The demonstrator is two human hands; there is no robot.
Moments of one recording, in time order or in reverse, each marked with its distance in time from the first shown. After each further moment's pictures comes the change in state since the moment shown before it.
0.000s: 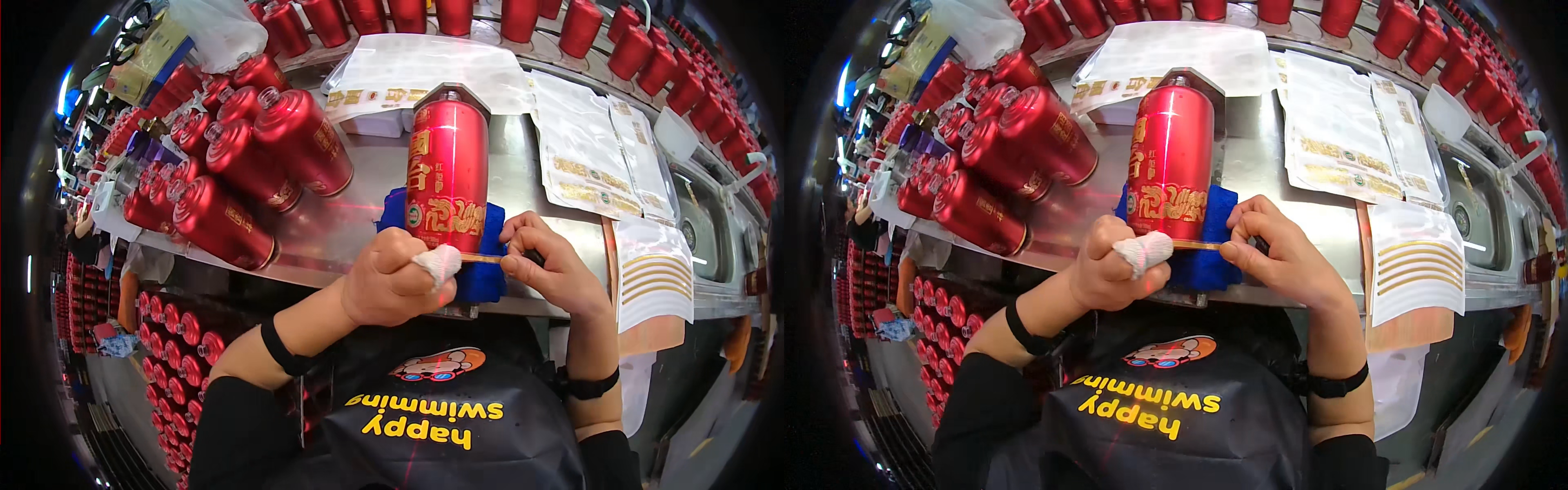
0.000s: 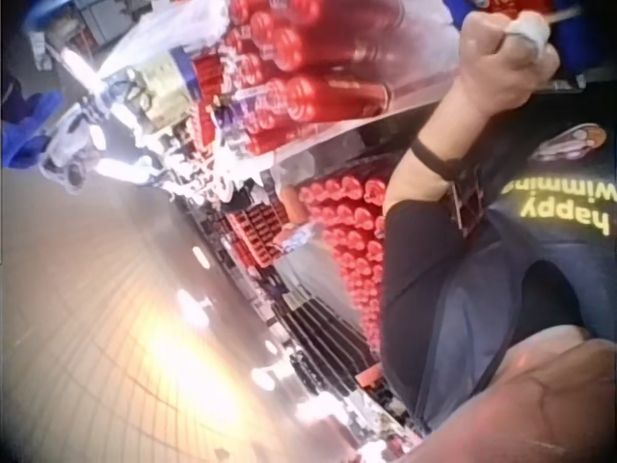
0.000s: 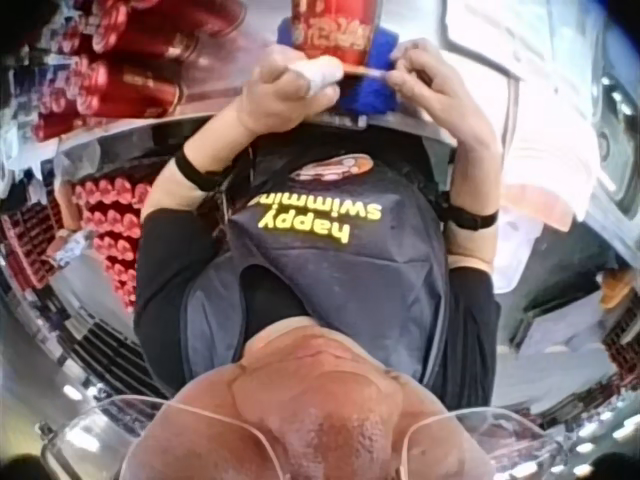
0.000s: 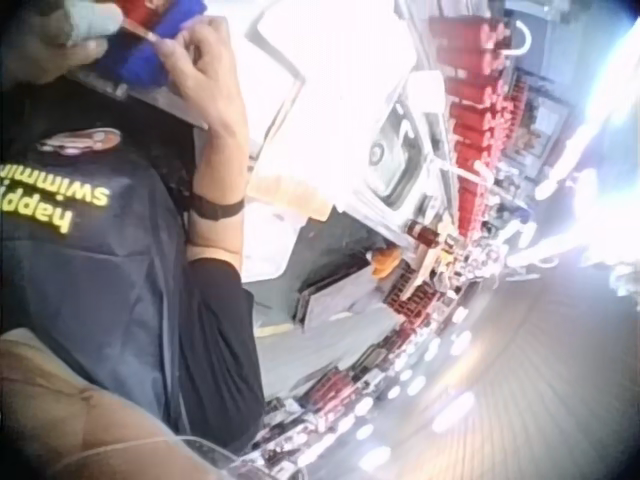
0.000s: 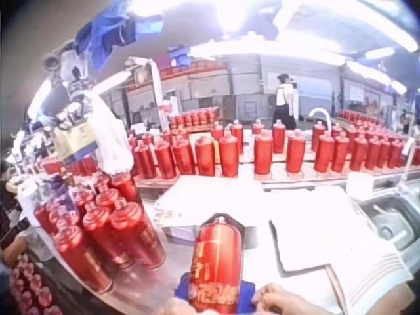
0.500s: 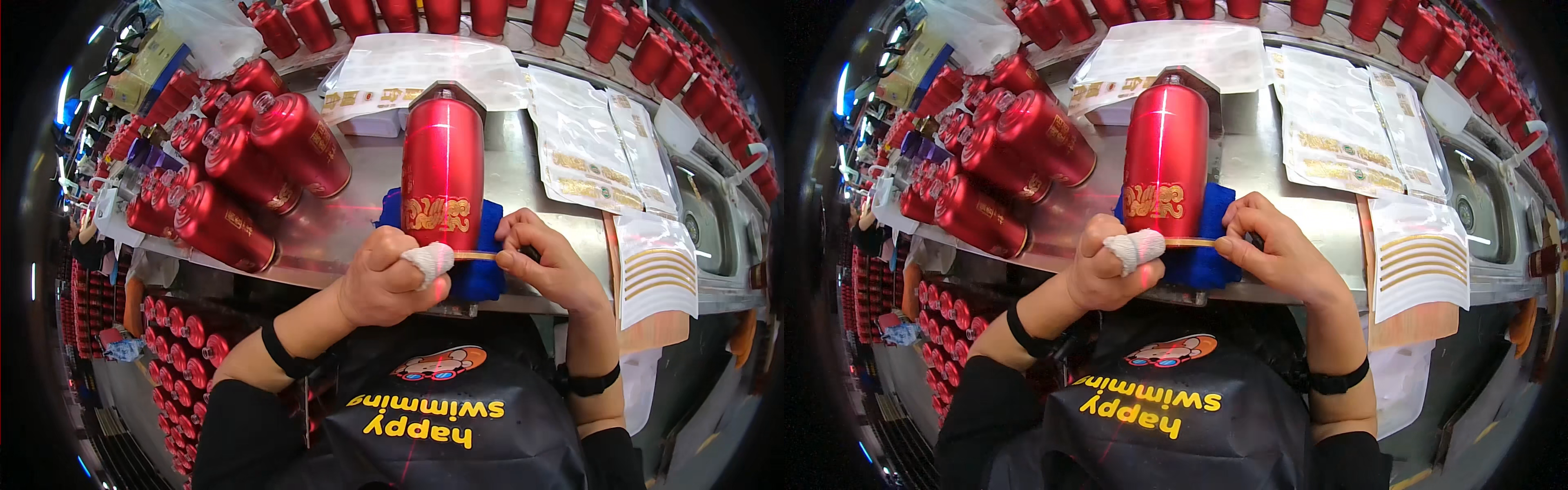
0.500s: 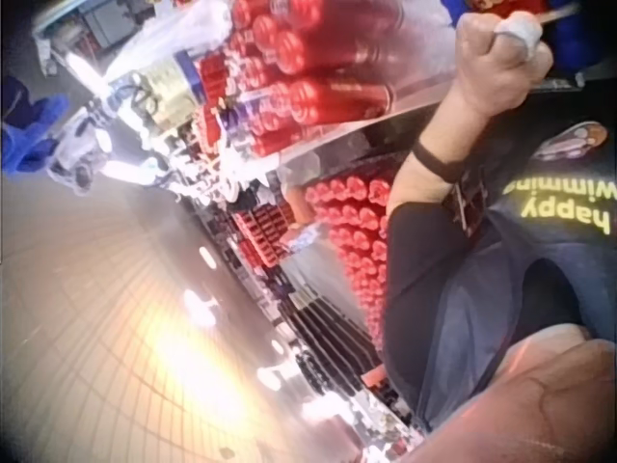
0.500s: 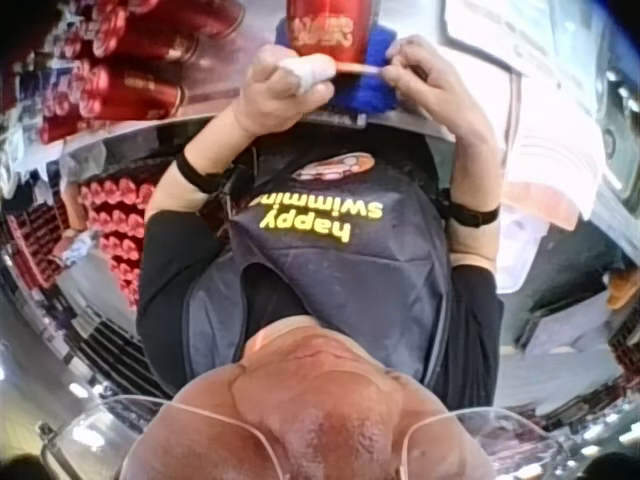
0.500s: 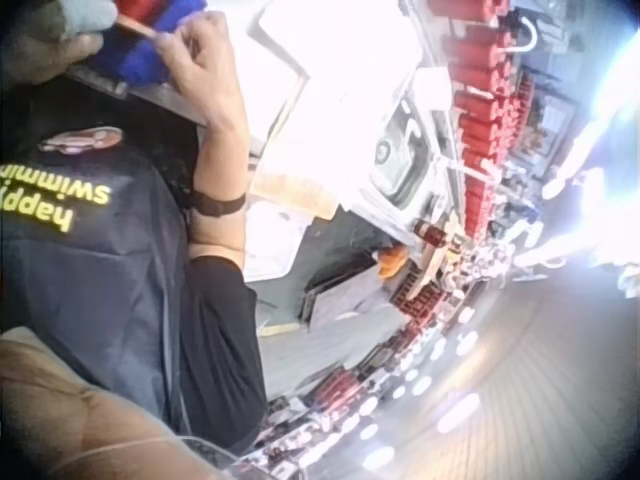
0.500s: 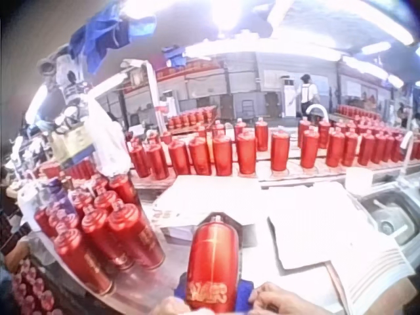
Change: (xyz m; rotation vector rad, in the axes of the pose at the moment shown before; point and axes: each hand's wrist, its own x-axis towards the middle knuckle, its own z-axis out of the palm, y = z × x) left_hand 0.006 0.001 -0.005 0.003 -0.017 -0.029; right_hand 0.001 0.007 0.001 0.047 -0.013 0.037
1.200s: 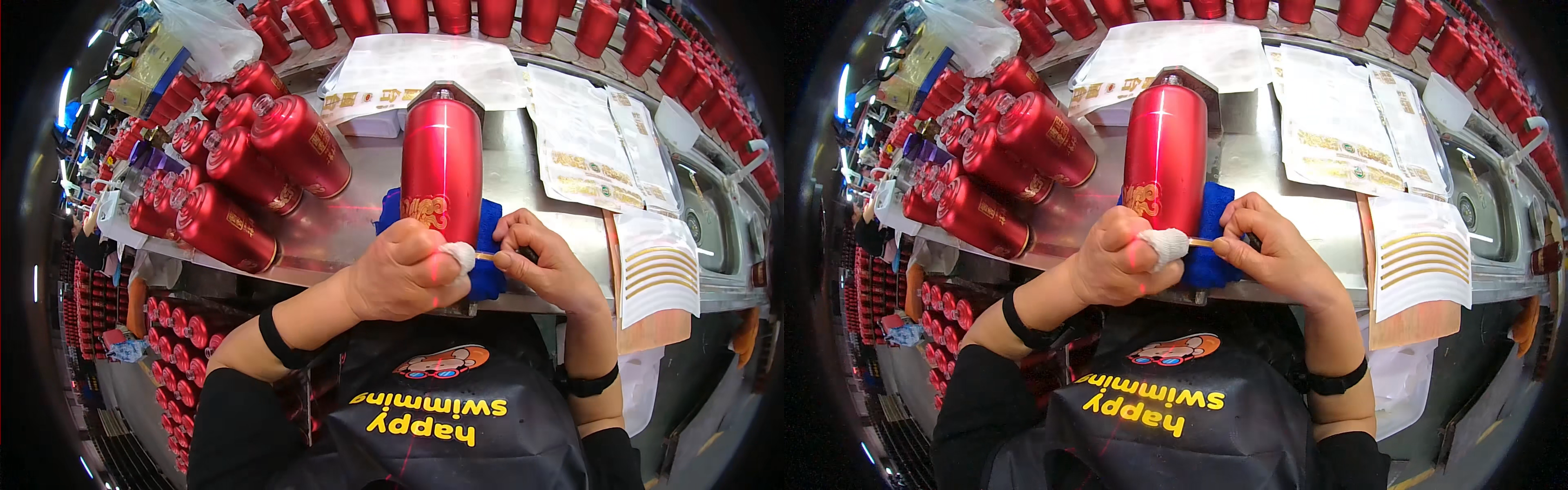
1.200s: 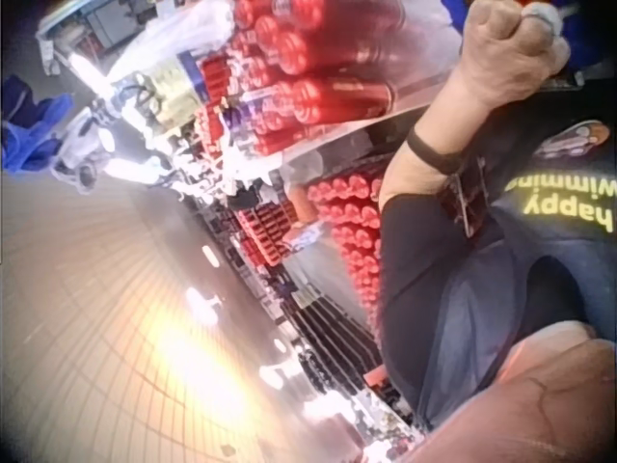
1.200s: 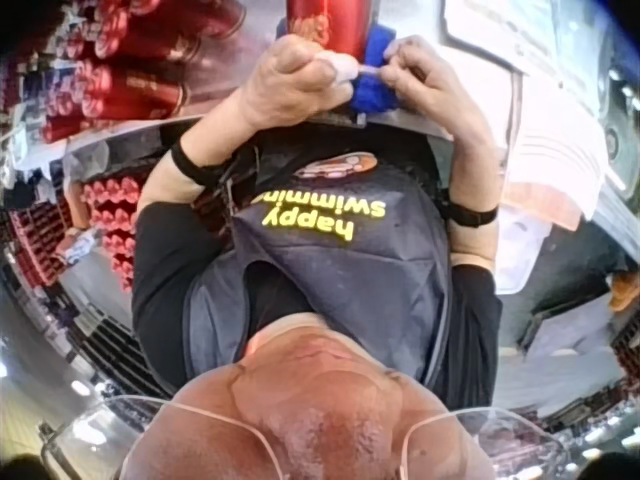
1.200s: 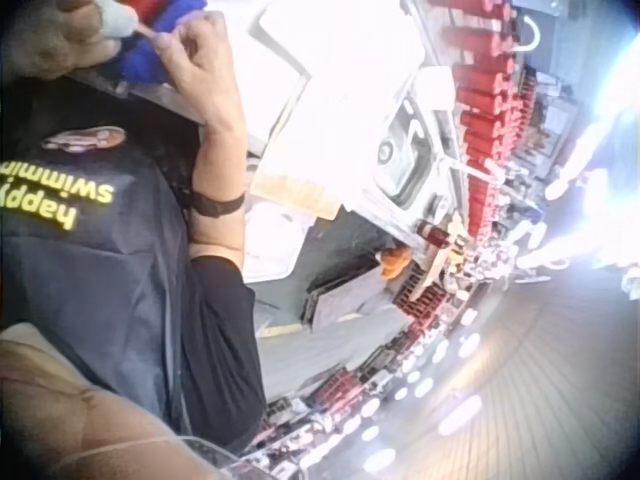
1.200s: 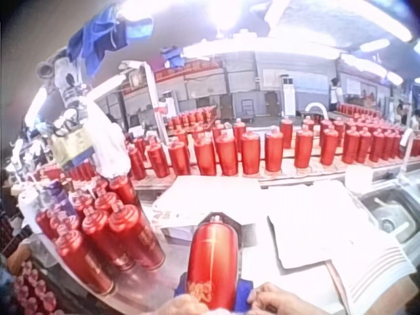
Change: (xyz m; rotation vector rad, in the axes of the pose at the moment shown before) left_hand 0.025 -0.002 0.003 0.037 -0.137 0.155; right_hand -0.001 -0.001 0.005 0.005 0.030 -0.039
